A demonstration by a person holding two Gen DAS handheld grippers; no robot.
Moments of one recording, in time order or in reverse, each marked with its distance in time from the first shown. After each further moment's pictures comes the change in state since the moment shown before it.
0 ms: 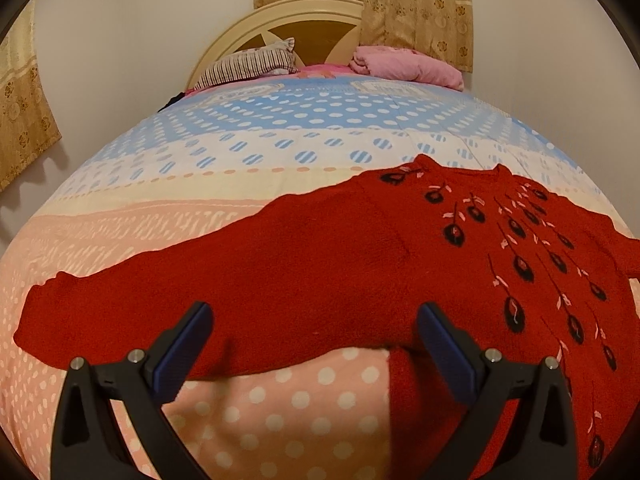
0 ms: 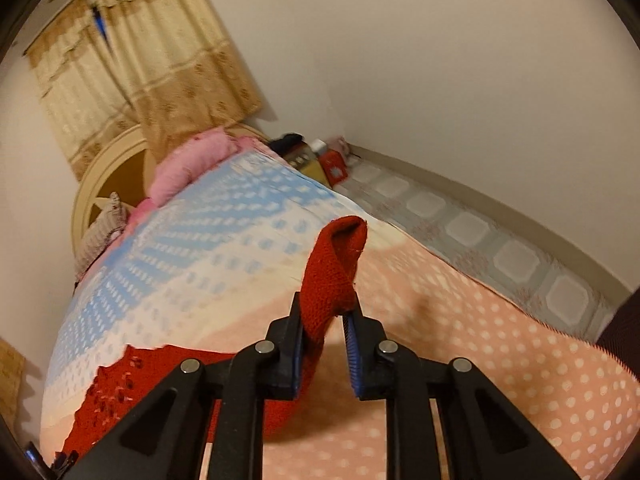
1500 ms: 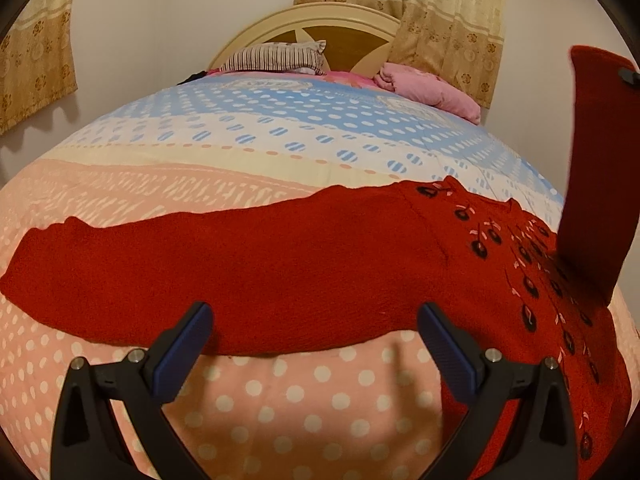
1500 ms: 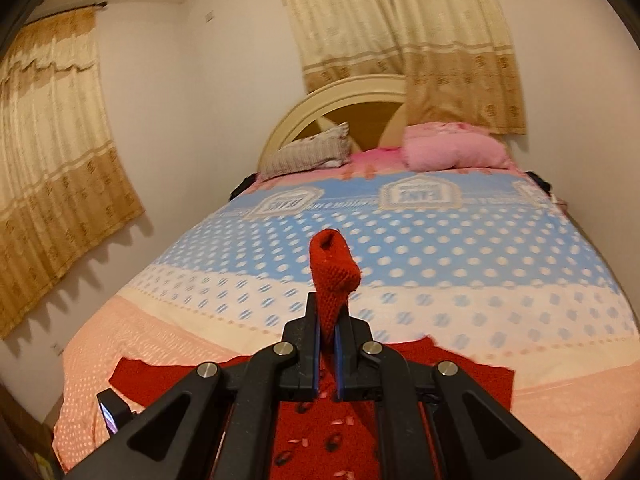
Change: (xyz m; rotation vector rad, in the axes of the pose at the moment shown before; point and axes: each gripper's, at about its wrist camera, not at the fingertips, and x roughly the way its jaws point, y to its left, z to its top) left arm -0.005 0.054 -0.019 -0.173 -0.013 -0.065; right arm -0.034 0.452 -0.119 -0.556 0.079 0.576
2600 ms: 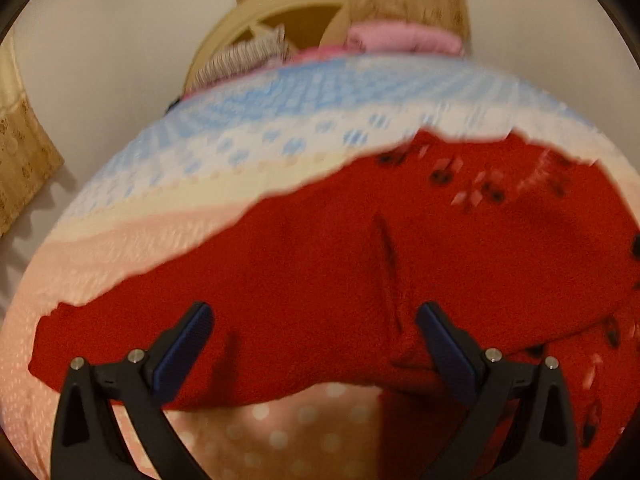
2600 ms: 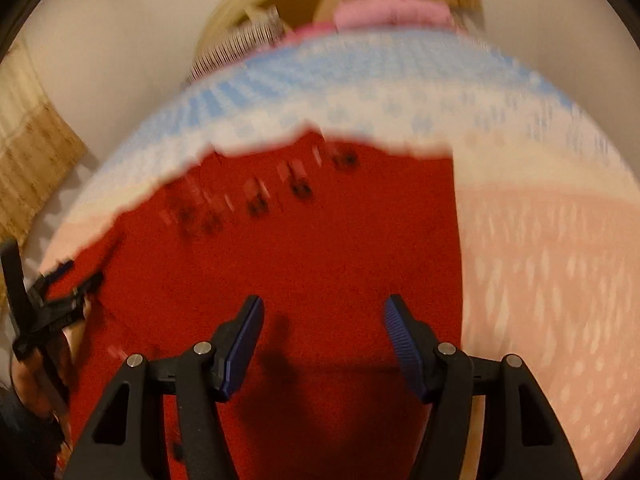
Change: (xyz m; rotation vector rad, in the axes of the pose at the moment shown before) left arm 0.047 -0.081 0.013 0.278 0.092 0.151; right arm 0.061 -0.165 -0.186 0.137 0.414 -0.119
